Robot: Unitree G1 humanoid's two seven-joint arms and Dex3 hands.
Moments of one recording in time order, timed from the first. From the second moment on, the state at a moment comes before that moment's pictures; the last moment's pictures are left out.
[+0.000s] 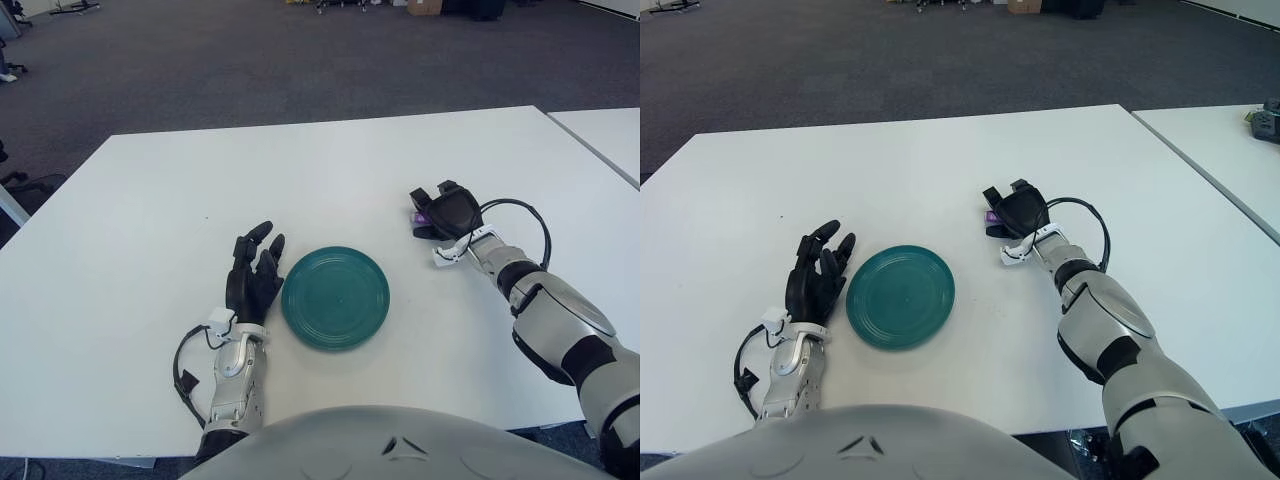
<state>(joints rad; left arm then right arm) 0.25 -0.12 -0.04 0.19 -0.26 -0.48 -0.04 -0.73 -0.34 0.87 1.36 -1.02 -0.21 -0.93</state>
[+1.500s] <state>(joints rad) 0.28 -0.12 0.00 0.16 -0.27 -0.47 -0.05 -0.84 -0.40 0.70 1.14 -0.92 -0.55 -0.87</state>
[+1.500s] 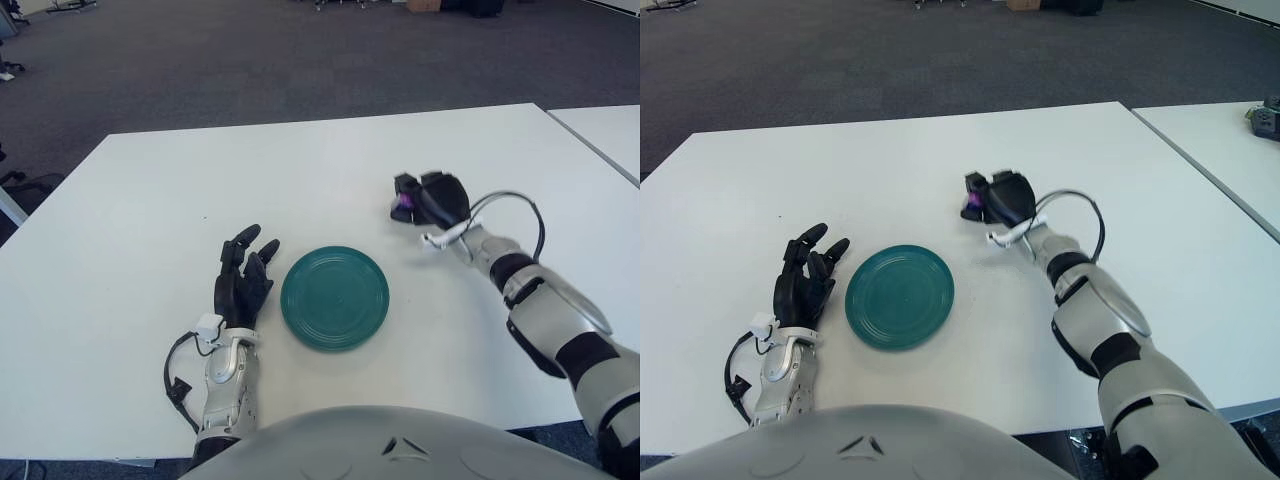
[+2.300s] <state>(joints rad) 0.28 -0.12 0.00 0.15 -0.25 -0.46 -0.04 -0.55 -0.59 0.65 0.11 -0.93 -0.56 -0.20</state>
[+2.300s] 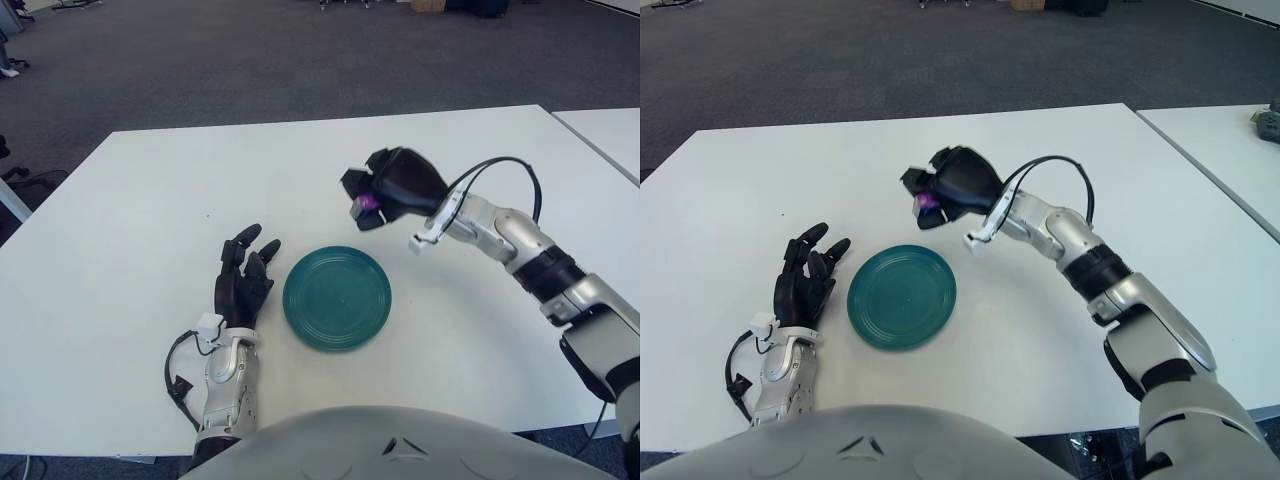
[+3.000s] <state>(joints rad) 0.28 -0.12 0.00 0.15 -0.18 -0.45 0.00 -0.47 -0.51 0.70 -0.01 -0.99 -0.66 0.15</state>
